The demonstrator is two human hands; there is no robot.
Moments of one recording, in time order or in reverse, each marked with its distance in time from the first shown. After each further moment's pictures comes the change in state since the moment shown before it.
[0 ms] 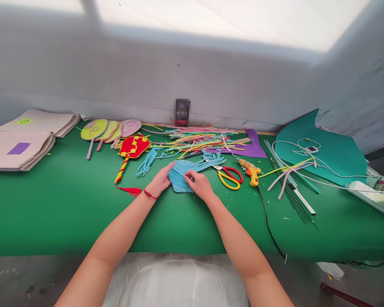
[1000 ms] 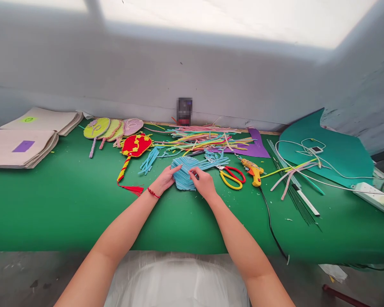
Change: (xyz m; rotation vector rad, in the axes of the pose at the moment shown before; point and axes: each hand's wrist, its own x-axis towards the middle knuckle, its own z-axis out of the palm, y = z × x) left_hand 0.004 -0.011 -0.002 0.003 -0.132 0.066; right_hand -0.001 0.000 -0.003 0.027 0.130 0.004
